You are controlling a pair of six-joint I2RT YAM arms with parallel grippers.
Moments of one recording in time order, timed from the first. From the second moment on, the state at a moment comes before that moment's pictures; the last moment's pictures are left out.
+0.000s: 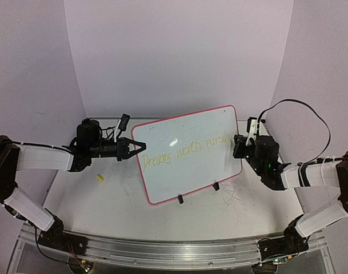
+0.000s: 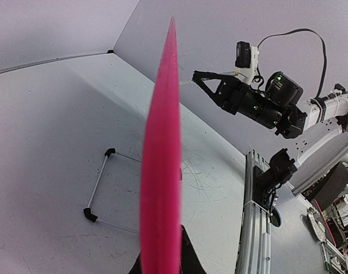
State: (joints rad) left arm -0.51 1.45 0.71 0.52 0.77 -0.36; right arm 0.55 1.37 0.55 0.67 0.34 0.24
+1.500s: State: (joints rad) left arm -0.51 1.45 0.71 0.51 0.78 -0.35; right arm 0.49 1.38 0.60 0.70 0.28 0.25
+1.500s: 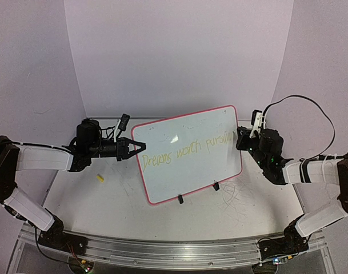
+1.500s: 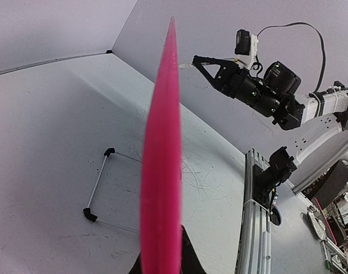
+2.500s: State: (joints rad) left arm -0.51 1.45 0.71 0.51 0.78 -0.35; right arm 0.49 1.36 0.56 0.68 0.29 0.27
